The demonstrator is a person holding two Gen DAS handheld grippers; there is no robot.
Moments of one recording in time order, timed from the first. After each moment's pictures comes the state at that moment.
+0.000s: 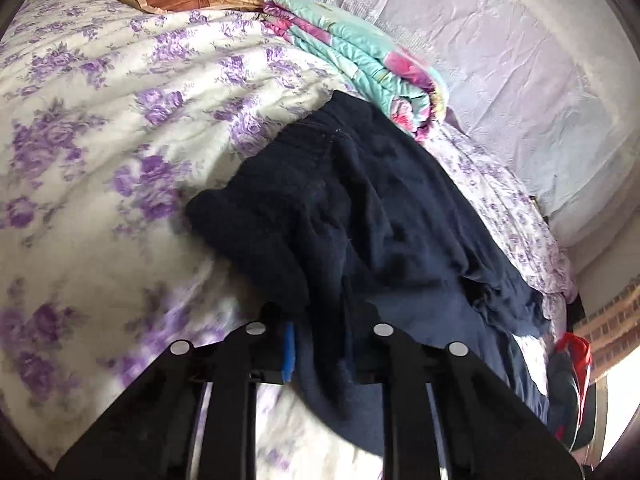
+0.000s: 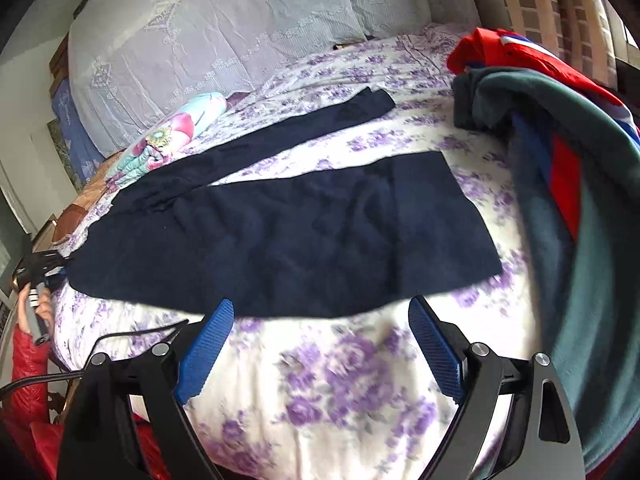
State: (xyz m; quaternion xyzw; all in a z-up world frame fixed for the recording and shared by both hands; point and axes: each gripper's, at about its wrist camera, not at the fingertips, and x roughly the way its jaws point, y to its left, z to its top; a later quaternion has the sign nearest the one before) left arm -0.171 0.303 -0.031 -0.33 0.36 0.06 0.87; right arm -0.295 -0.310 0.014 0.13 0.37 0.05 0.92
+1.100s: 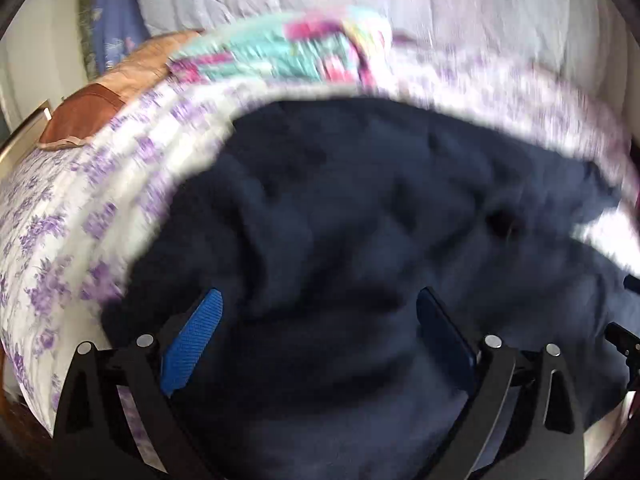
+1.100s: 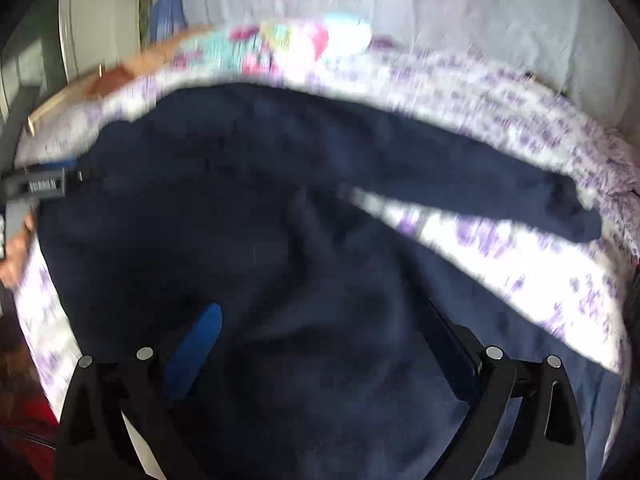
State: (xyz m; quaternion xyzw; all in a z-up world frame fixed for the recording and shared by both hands) left arm -0.114 0.202 -0.003 -0.05 0.41 0.09 0.91; right arm -0.116 -0.100 0.033 -0.10 0.40 0.19 0.89
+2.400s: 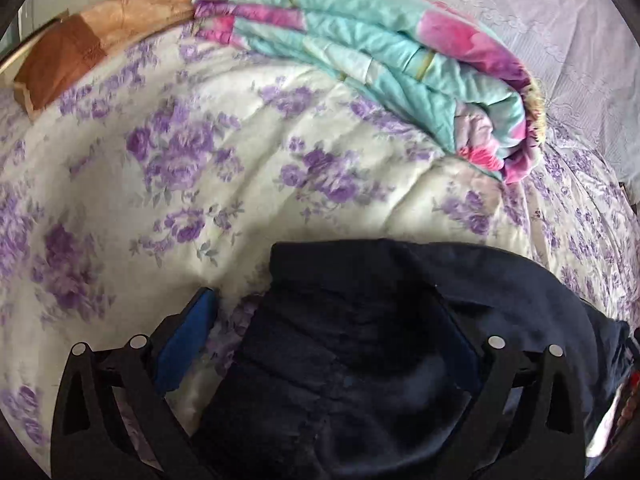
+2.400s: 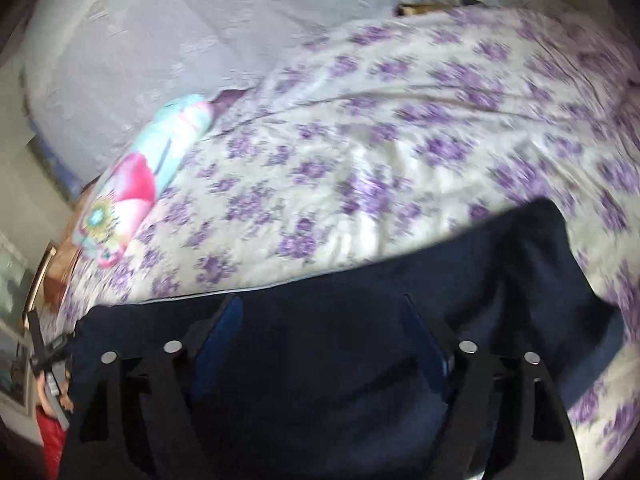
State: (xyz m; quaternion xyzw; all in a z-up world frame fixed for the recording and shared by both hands) left arm 0.096 0.330 -0.034 -0.19 0.46 0.14 0.86; right arm 0.171 -0.244 0.034 0.12 0.43 0.13 0.89
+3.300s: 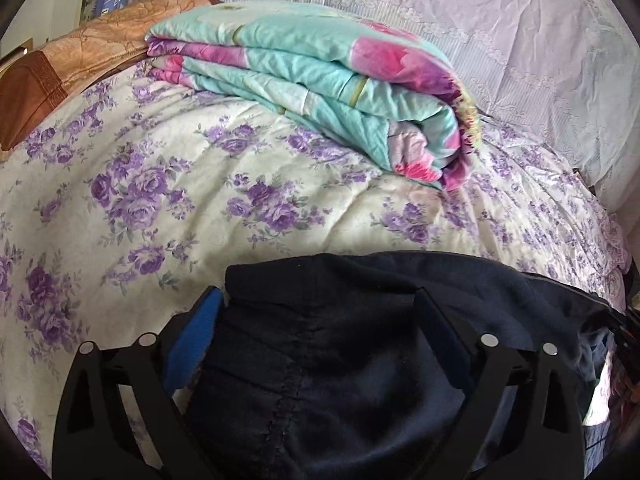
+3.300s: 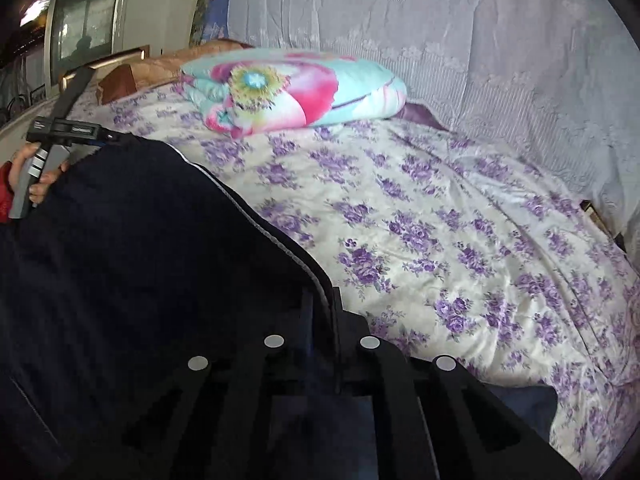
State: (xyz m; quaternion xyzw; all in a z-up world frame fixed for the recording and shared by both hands) left arm 0.078 0.322 -0.018 -0.19 0.40 0.06 0.89; right arm 0.077 -0.095 0.063 -0.22 0.32 0.29 0.88
